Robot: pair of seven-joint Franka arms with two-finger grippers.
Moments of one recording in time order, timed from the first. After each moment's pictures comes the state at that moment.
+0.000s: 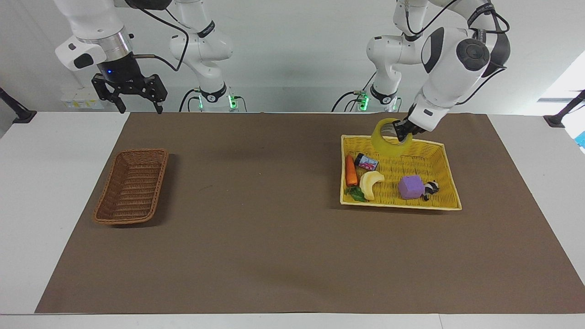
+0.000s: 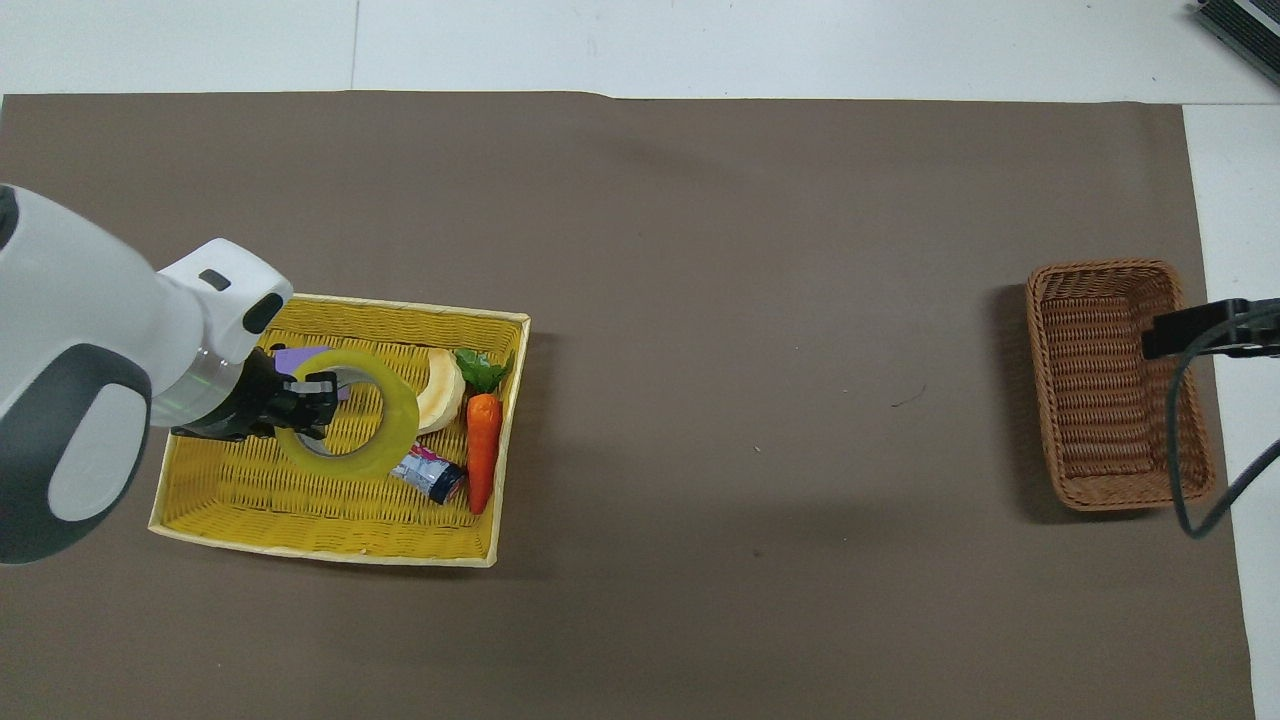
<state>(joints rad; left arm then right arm) -0.21 -0.03 -0.08 -1.84 -0.07 1.64 -0.43 0.05 -0.06 -0.07 -1.57 -0.03 1.54 -0.01</state>
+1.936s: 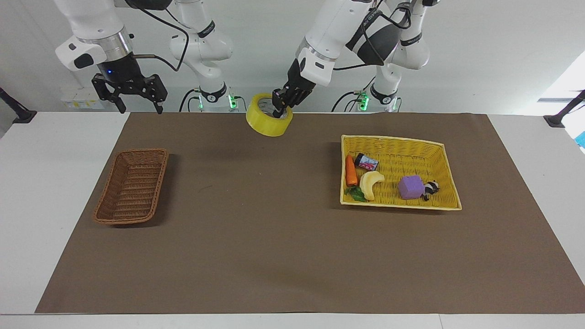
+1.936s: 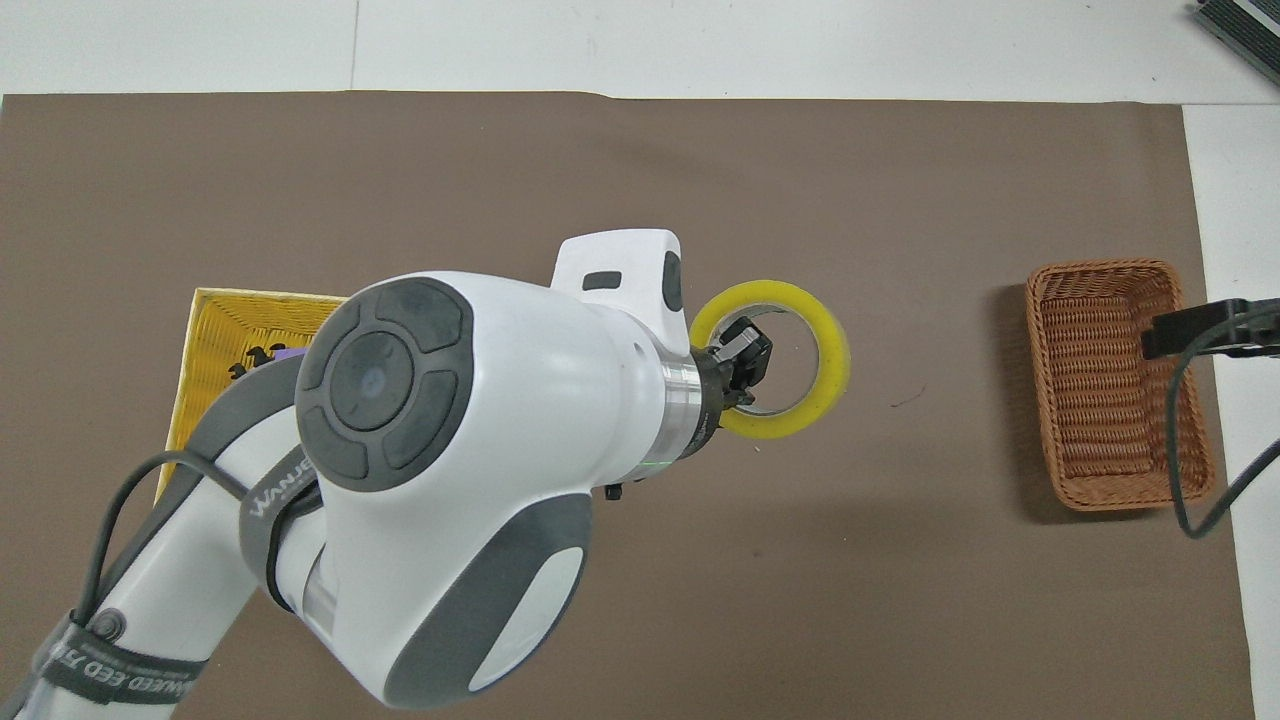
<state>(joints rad) -0.64 0.12 -0.10 -1.56 -0.35 2.01 -1.30 0.05 -0.06 -0.07 -1.57 -0.03 1.54 -0.01</state>
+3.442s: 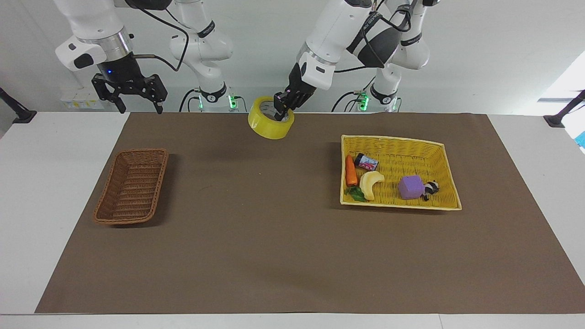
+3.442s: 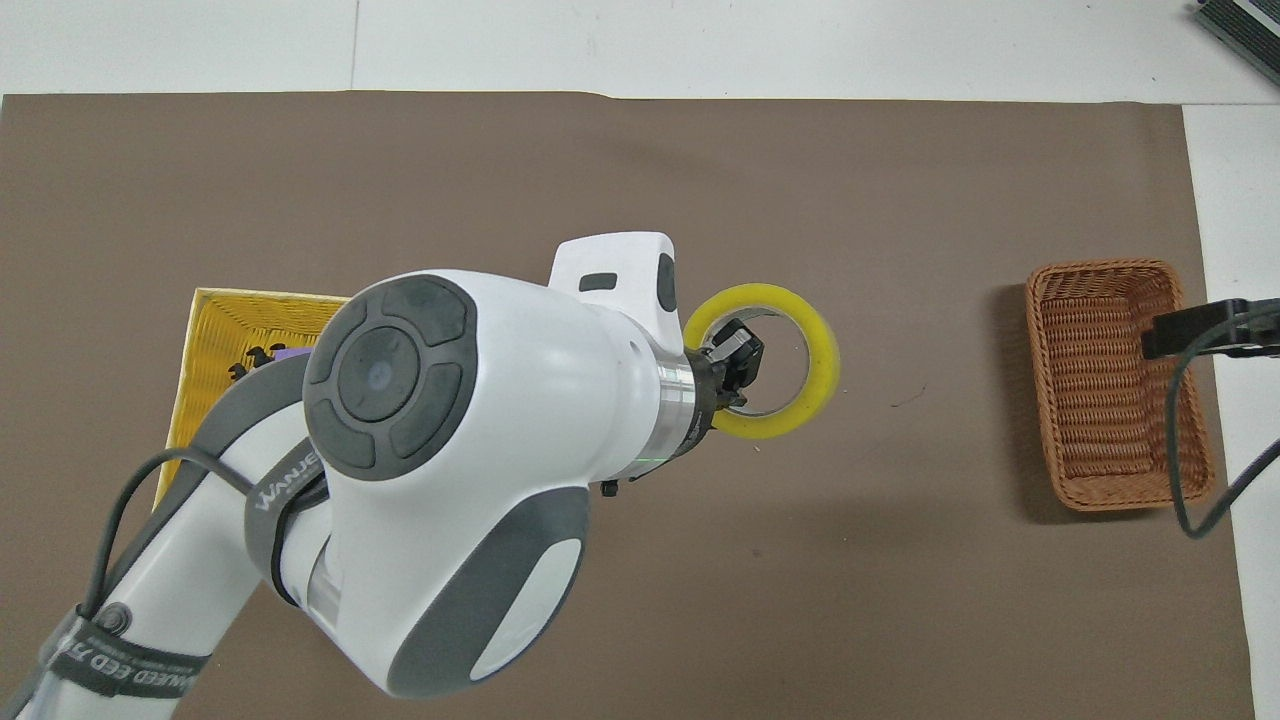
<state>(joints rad) -0.64 0.12 -0.09 -1.57 -0.35 2.01 -1.30 0.05 -0.06 -0.07 -1.57 -0.03 1.54 -0.01</state>
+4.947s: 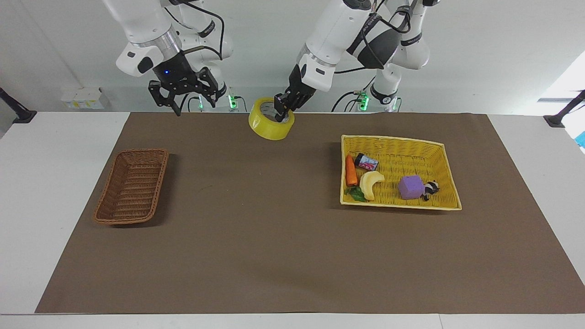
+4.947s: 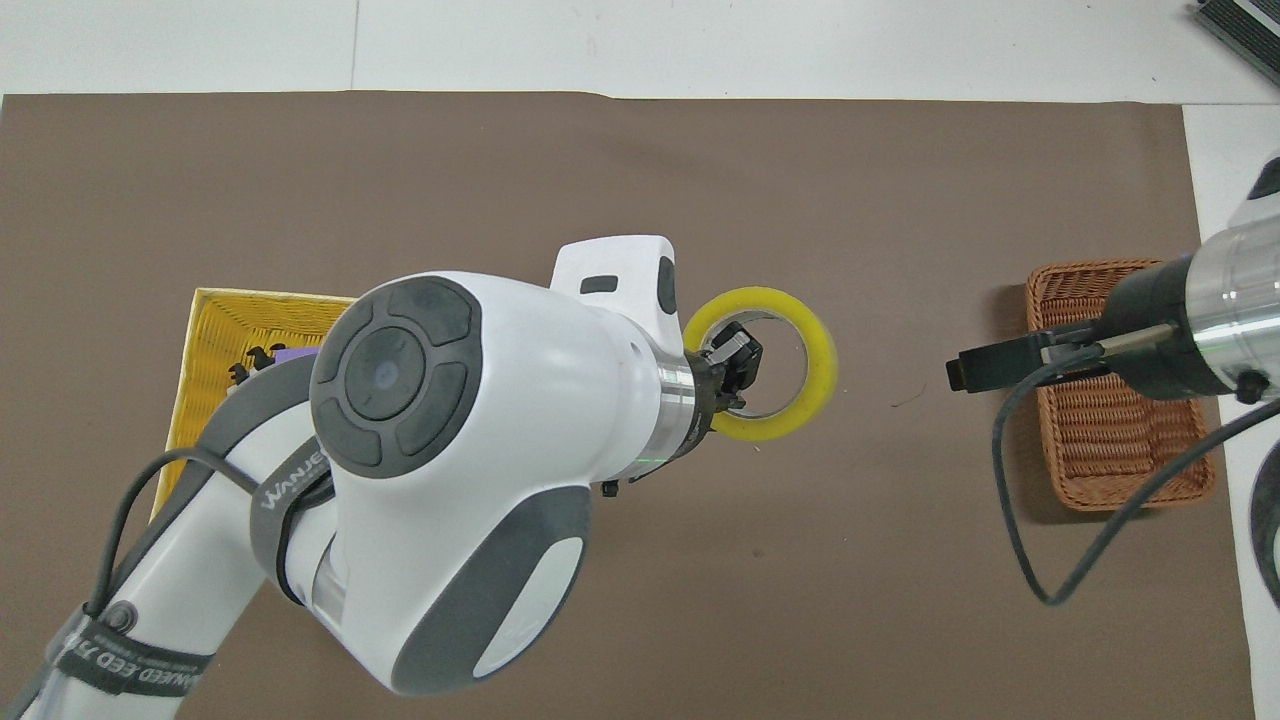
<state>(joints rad) -0.64 0.12 -0.10 -1.58 -0.35 2.02 -1.30 0.16 -0.06 -0.02 -1.59 0.24 1.55 -0.02</state>
